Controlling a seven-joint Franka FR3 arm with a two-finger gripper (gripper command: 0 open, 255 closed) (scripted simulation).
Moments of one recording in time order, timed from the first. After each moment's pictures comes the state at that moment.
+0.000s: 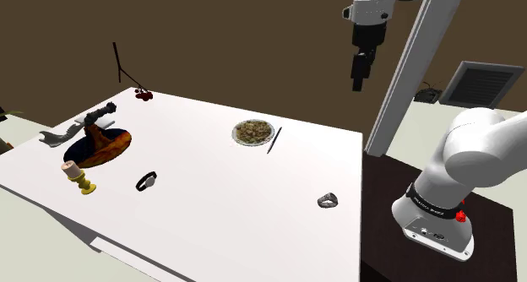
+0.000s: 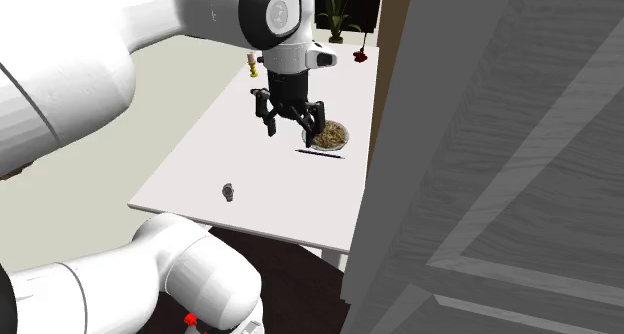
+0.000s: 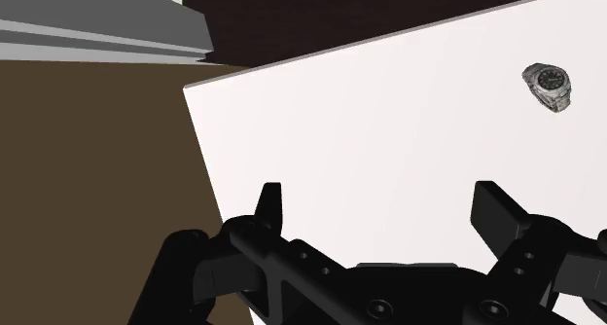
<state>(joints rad) 0.01 -0.74 0.03 -2.39 -0.03 1.53 -0.10</state>
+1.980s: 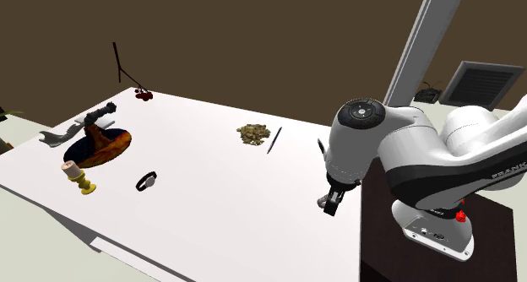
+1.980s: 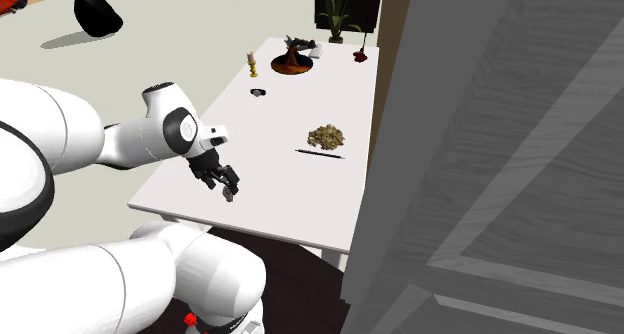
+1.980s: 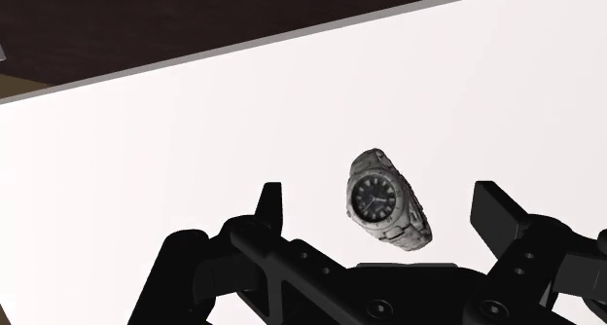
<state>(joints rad) 0.22 -0.58 0.75 -2.84 0.25 2.21 0.52</state>
